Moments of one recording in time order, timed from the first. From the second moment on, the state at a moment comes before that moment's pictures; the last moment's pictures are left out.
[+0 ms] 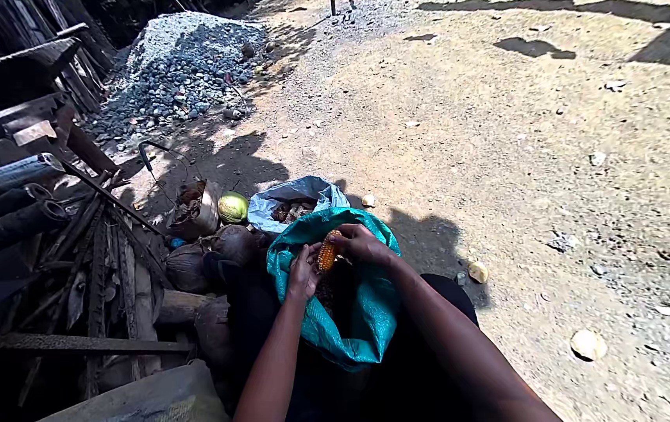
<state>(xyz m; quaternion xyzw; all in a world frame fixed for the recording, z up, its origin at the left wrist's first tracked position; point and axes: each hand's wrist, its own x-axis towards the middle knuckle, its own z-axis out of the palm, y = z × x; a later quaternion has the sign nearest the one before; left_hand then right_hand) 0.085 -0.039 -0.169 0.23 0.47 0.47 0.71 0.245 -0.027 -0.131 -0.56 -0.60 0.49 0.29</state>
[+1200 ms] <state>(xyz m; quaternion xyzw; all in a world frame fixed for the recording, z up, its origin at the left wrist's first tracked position) 0.082 -0.048 -0.186 0.56 0.45 0.46 0.52 0.248 -0.025 -0.138 -0.50 -0.57 0.50 0.42</state>
